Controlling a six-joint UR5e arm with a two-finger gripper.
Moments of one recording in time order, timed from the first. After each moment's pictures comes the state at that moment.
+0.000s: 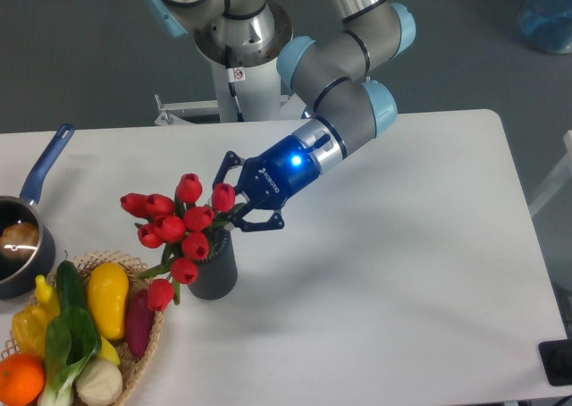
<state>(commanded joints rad) 2.65 -1.84 -2.00 -0.90 0.14 1.25</state>
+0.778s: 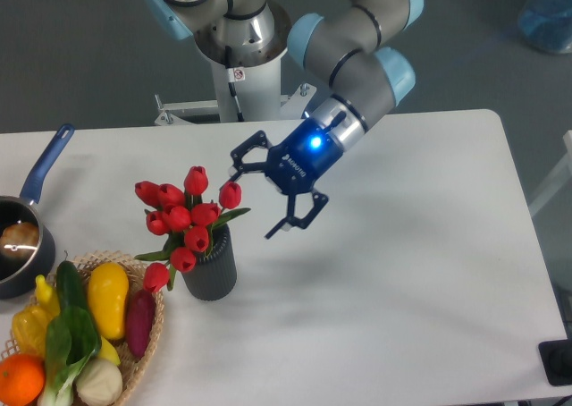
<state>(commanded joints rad) 2.80 -1.71 -2.00 -0.90 0.37 1.25</state>
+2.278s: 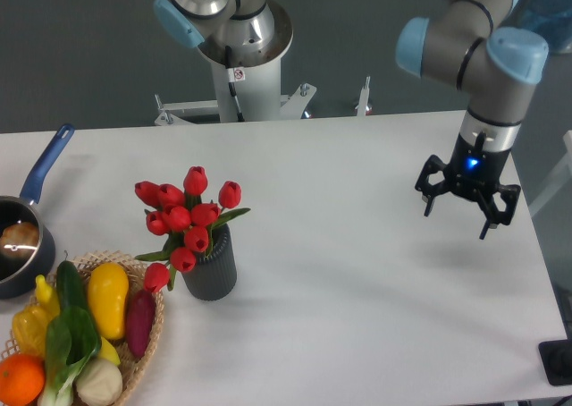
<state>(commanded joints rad) 2.85 -2.04 -1.56 -0.90 1.47 1.44</state>
